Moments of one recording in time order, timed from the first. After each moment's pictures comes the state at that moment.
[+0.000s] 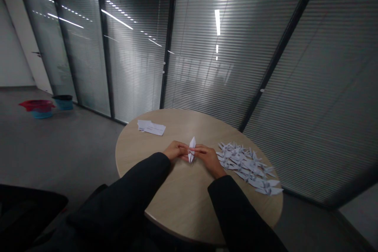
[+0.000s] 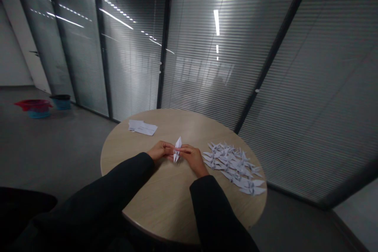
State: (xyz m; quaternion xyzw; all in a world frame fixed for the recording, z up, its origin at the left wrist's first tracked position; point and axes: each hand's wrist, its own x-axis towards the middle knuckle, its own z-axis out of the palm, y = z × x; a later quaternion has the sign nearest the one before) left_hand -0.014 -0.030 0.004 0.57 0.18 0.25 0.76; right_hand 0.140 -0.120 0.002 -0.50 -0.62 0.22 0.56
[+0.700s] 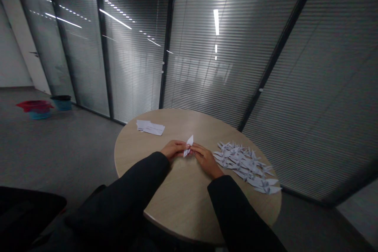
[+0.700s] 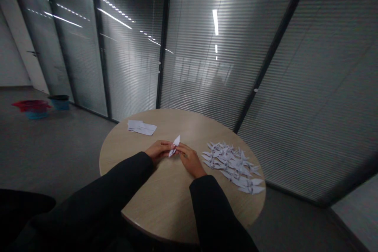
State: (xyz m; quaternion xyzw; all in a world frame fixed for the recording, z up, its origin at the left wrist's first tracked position) left_hand -0.020 -0.033 0.012 0.53 0.15 0.27 0.79; right_hand 0.134 -0.127 0.005 -0.51 -0.70 0.08 0.48
